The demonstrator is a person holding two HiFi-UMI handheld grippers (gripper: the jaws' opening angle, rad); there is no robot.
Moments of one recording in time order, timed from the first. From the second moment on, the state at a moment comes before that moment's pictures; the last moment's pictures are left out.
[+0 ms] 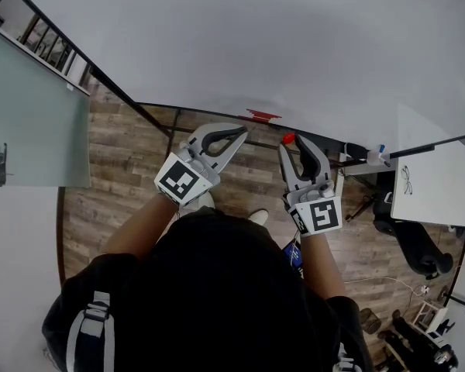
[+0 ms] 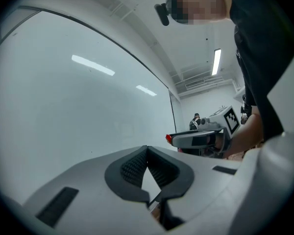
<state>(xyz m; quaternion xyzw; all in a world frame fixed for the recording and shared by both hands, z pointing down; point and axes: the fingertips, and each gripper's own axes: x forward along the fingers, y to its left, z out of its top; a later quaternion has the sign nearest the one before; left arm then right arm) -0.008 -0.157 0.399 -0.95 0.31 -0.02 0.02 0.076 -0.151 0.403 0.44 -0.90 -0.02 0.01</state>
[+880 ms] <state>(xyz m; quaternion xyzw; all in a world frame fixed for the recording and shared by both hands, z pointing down) -0.003 -0.164 0.387 -0.94 0.34 -0.02 0.02 0.099 -0.157 0.388 0.44 -0.90 -0.03 0.00</state>
